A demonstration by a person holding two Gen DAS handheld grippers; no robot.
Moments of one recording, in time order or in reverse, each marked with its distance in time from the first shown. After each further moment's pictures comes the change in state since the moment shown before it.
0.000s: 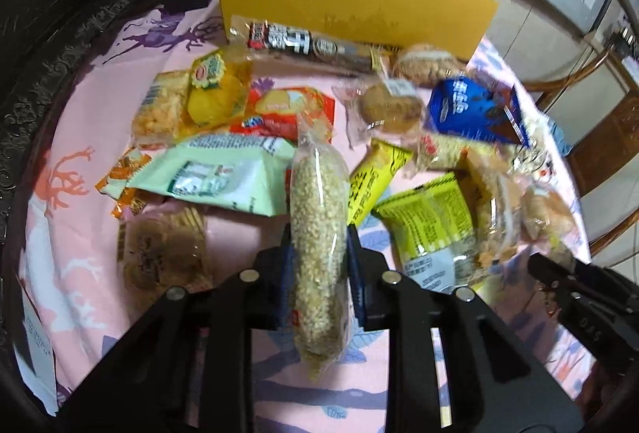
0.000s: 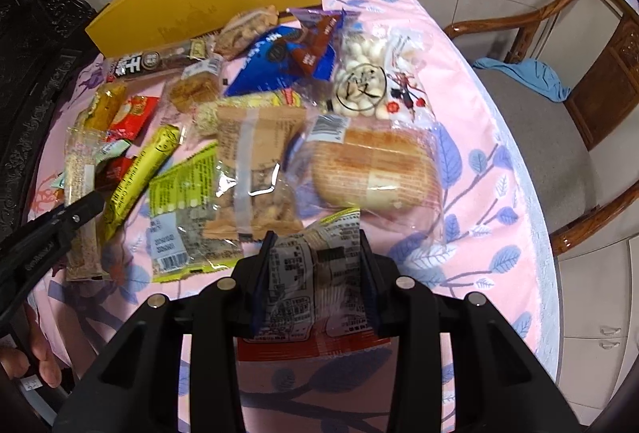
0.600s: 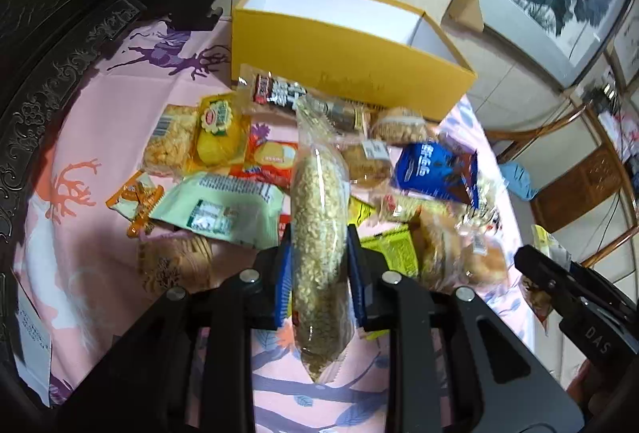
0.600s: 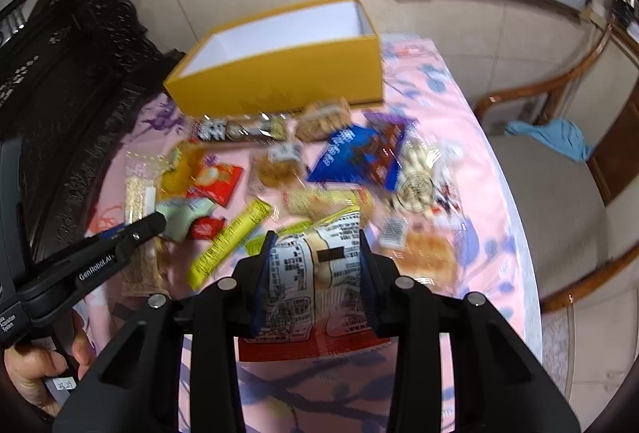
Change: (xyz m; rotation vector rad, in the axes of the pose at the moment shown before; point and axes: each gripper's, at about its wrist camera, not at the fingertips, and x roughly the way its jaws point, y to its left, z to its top) left arm -0.051 0.015 0.029 -0.119 -0.060 -0.119; right arm -0.074 0.039 0.045 -0.096 -0.158 0.139
